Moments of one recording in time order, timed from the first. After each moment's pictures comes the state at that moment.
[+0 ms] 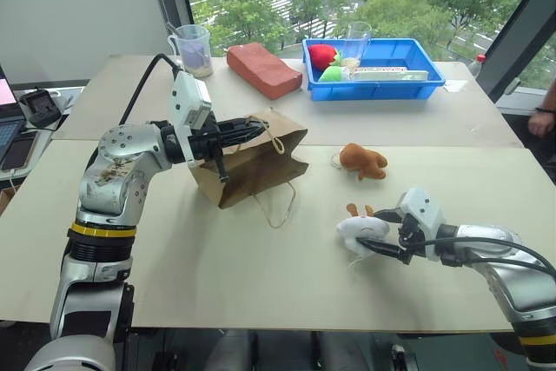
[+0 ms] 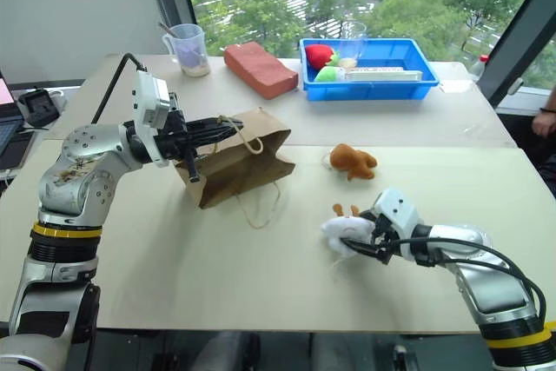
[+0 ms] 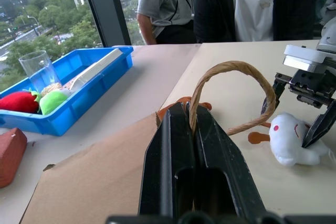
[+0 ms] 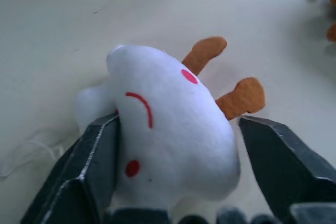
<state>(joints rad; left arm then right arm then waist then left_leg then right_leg) -0.69 0.58 0.02 -0.03 -0.47 0.38 -1.05 -0.09 -0.81 0.00 -0.24 0.30 0.48 0.90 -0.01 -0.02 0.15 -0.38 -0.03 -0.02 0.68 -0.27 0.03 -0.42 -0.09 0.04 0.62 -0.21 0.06</state>
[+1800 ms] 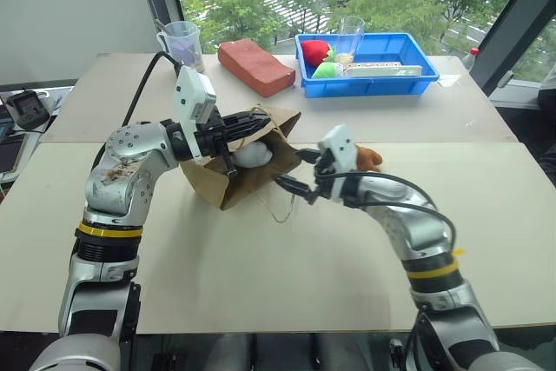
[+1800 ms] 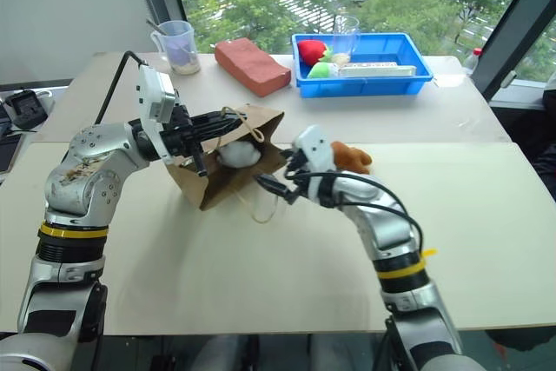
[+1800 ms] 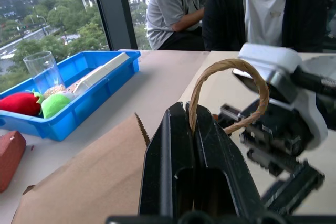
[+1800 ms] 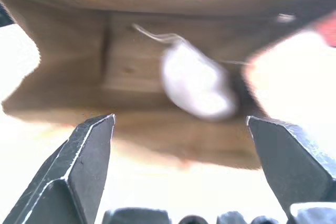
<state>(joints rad) -0.70 0.55 0.02 -0.04 -0.47 0.41 -0.97 -0.53 -0.36 0.10 -0.12 0.32 0.57 0.68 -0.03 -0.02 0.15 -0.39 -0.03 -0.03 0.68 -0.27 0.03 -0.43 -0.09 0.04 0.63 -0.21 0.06</state>
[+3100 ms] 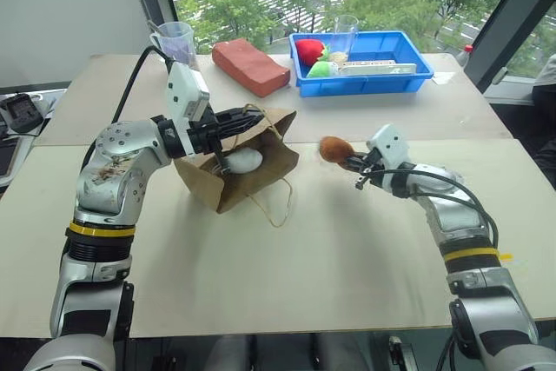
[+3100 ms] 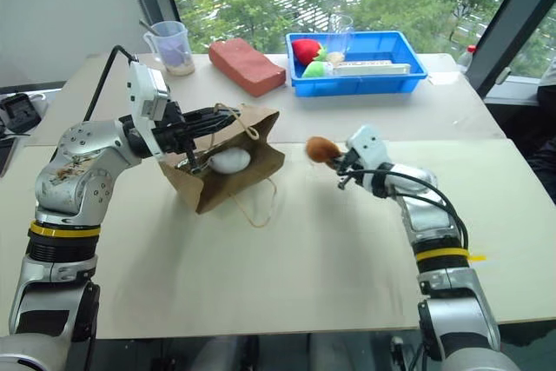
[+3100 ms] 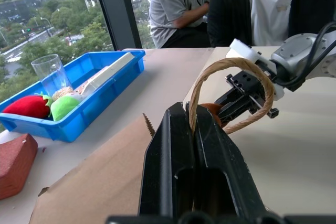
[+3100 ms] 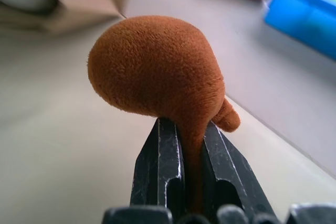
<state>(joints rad) -0.70 0.58 0.03 -0.04 -0.47 0.39 -0.97 -0.59 -0.51 0.08 0.12 0.14 0.34 0.81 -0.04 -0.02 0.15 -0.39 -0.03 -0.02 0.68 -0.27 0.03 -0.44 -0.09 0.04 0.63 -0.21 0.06</state>
